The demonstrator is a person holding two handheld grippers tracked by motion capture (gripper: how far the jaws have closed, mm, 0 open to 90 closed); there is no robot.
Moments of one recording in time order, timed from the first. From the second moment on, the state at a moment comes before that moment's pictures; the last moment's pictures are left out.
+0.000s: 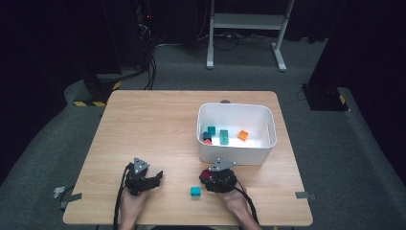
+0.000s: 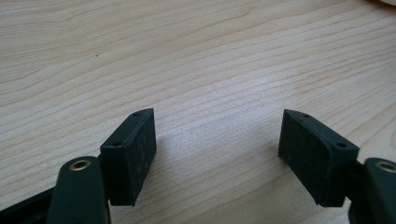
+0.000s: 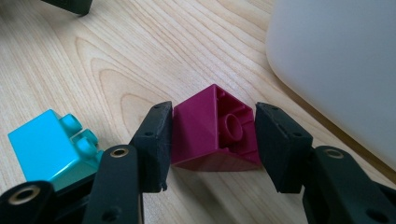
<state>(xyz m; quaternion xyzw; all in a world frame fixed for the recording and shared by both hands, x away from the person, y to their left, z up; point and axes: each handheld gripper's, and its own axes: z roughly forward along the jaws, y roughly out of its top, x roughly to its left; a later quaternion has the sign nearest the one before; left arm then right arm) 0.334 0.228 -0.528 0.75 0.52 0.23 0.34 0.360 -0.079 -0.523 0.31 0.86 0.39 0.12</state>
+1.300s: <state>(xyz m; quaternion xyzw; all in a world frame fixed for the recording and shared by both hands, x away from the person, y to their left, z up) 0.334 0.228 -0.528 0.75 0.52 0.23 0.34 0.346 -0.116 -0.439 0.28 0.84 0.45 0.11</state>
